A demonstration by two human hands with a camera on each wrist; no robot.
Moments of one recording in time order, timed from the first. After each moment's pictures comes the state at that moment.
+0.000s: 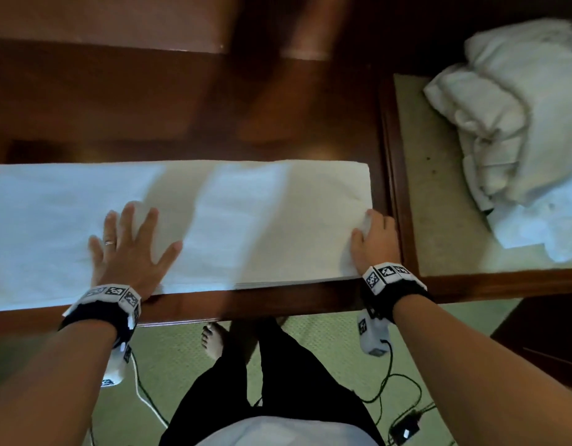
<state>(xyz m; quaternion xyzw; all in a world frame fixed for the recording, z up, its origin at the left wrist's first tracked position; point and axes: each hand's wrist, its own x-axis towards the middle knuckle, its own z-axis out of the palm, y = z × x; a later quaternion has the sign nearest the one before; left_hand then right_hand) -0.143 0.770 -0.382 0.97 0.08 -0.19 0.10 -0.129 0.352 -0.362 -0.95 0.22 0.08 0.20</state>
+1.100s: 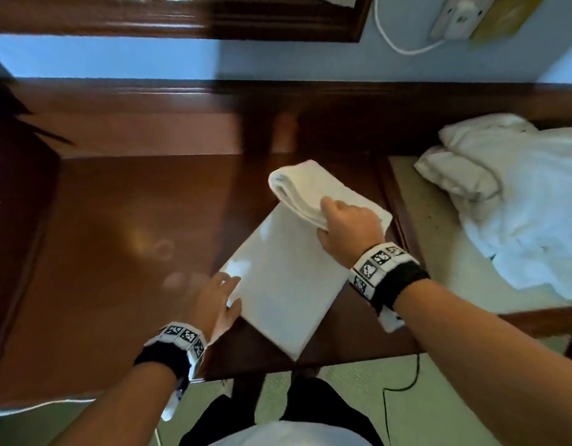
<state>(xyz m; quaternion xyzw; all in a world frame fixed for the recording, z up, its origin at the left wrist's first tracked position) -0.123 0.751 -0.313 0.97 -0.17 -0.11 0.08 -0.048 0.470 -0.222 -0.98 -0.13 -0.15 0.04</state>
